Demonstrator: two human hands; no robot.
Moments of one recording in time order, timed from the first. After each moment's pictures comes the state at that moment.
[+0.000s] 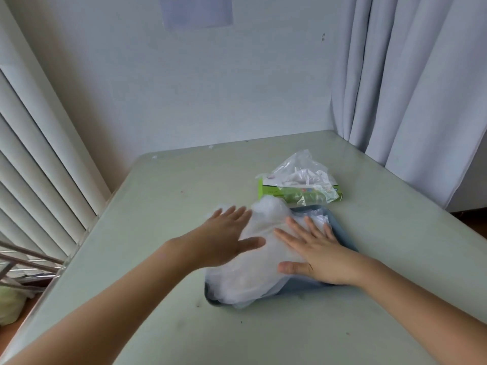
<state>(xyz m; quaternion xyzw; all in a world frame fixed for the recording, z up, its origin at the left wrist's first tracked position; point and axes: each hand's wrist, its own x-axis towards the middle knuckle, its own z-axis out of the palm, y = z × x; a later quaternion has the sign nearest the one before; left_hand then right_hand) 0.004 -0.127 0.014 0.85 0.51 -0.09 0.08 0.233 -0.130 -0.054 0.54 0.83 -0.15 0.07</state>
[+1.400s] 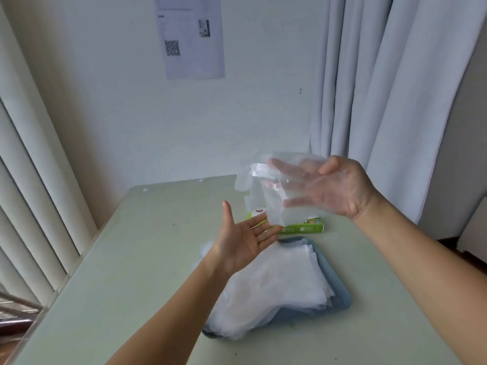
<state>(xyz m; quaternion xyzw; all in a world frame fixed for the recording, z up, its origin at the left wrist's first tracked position) 0.050 -0.086 0.008 0.29 0.28 0.44 0.80 0.249 -0.109 0.113 0.11 0.53 -0.75 -0.38</state>
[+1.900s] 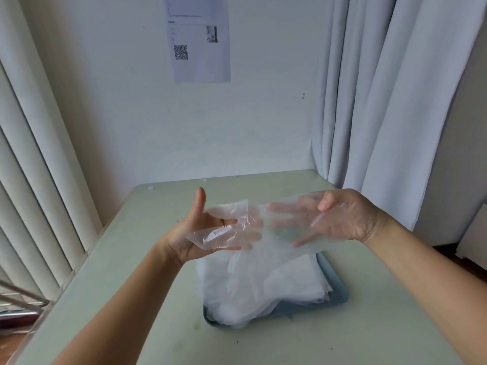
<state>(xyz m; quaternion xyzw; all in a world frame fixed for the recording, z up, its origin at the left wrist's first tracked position) -0.030 -0.110 0.047 0.56 0.12 0.29 0.76 0.250 -0.136 0.091 0.12 0.54 -0.79 -0.25</state>
